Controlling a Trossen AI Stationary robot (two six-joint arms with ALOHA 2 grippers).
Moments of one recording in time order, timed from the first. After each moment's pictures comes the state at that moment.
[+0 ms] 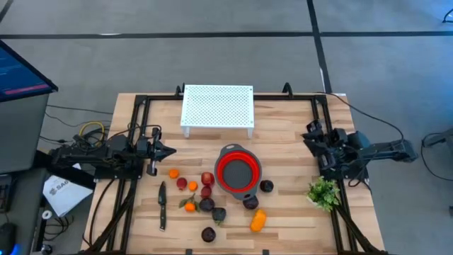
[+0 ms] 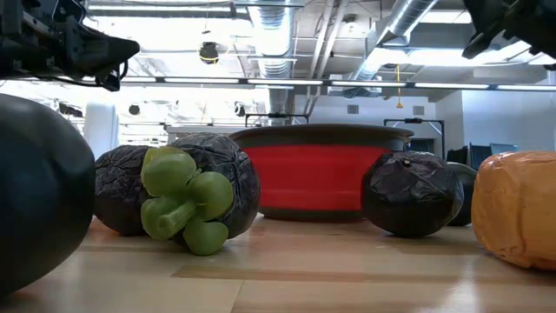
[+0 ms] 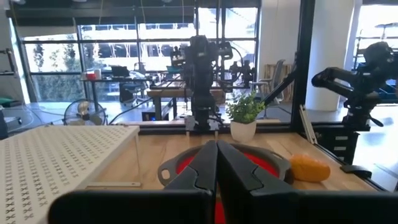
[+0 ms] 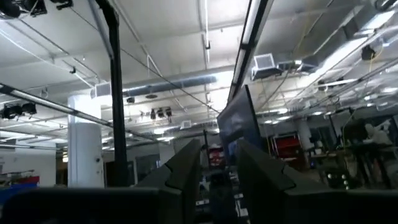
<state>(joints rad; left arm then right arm) 0.00 0.01 0.01 0.14 -0.02 0.03 0.07 0.15 0.01 0.74 0.07 0.15</state>
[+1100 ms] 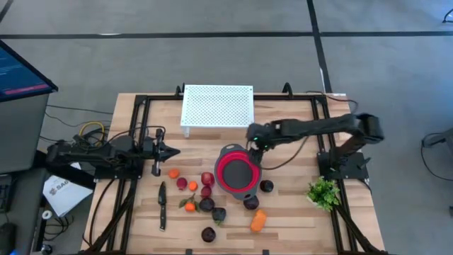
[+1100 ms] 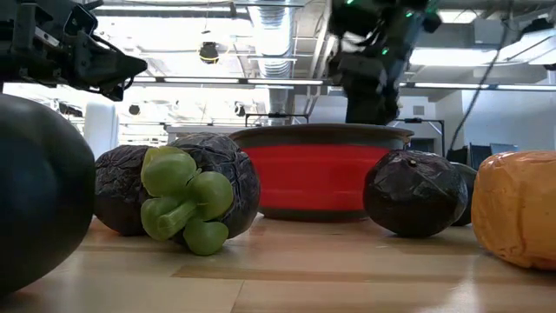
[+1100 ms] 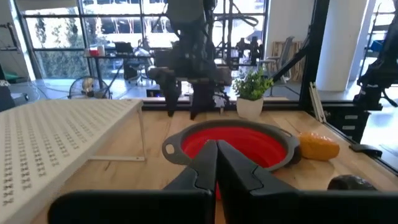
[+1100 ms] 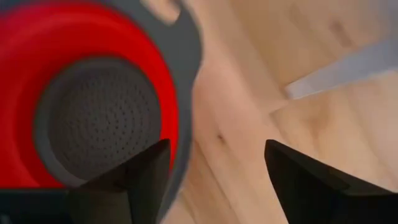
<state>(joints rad) 0.00 0.16 0.01 0.18 -0.04 0.02 -0.08 1.60 1.11 -0.67 0.10 0.39</state>
